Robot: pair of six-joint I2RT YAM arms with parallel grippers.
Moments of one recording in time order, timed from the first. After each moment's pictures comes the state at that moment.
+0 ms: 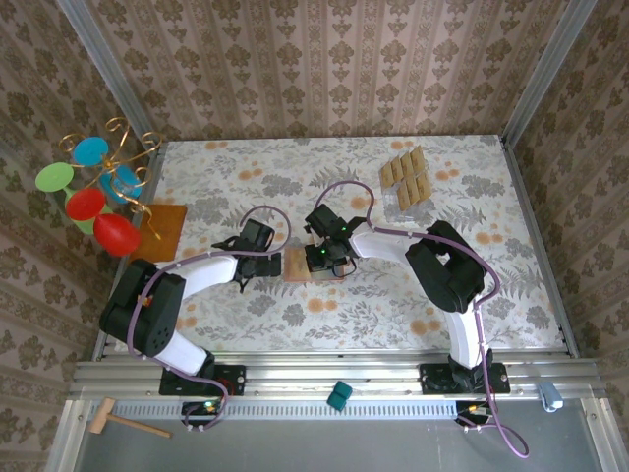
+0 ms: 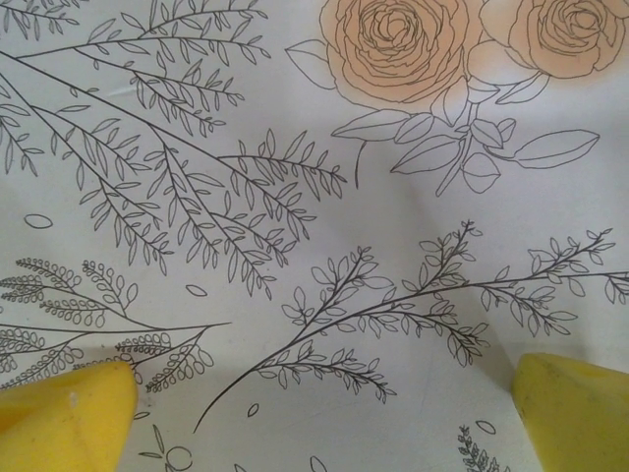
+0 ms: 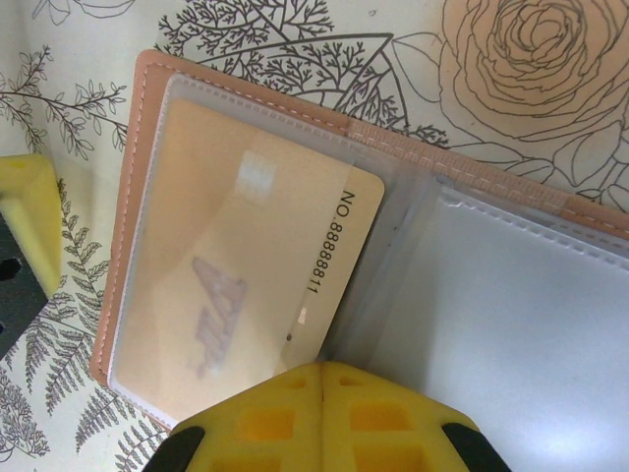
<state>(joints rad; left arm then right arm) -0.52 1.53 0.71 -0.30 -0.23 -0.40 0.74 2.01 1.32 -0.42 -0.20 0.50</state>
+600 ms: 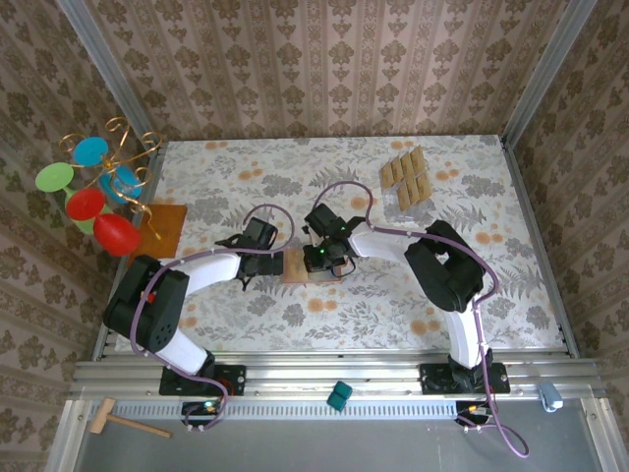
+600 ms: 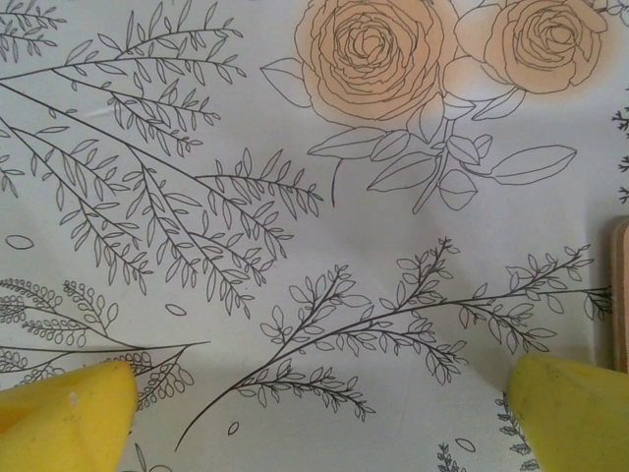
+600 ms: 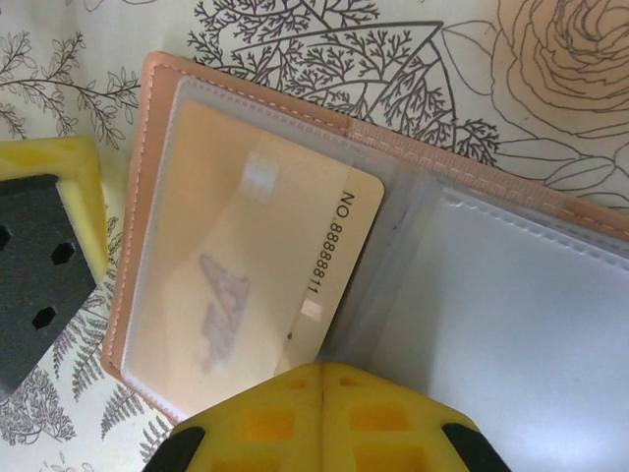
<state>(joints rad) -0.54 1.56 0.74 -0.32 -0.24 -0.40 0.73 2.02 1.33 -0.43 -0.24 0.49</state>
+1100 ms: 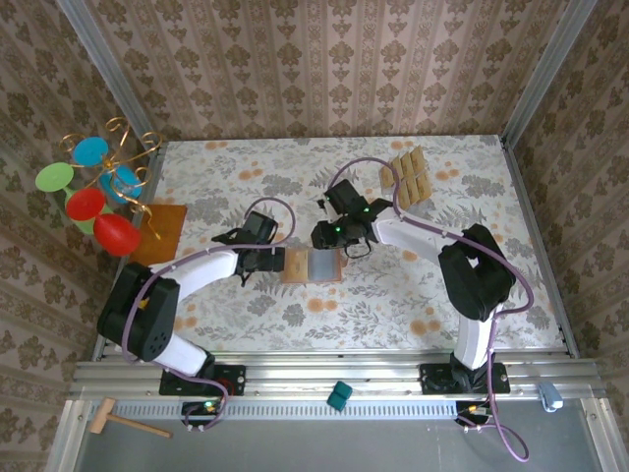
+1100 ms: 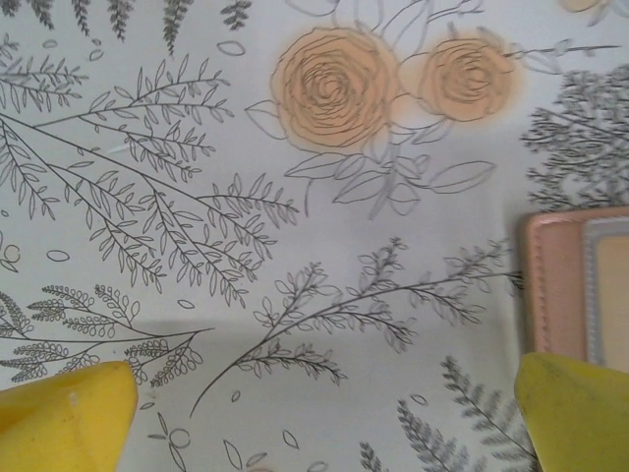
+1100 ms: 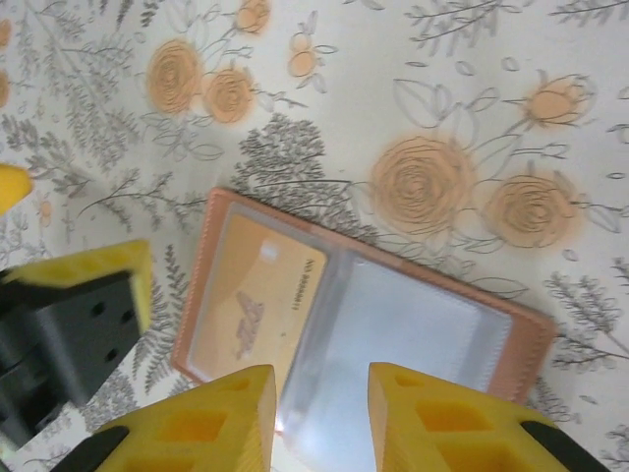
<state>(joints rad) -0.56 1.49 0.80 -0.43 -0.23 -0.37 0.62 1.86 1.33 -0.48 -0.23 0.45</state>
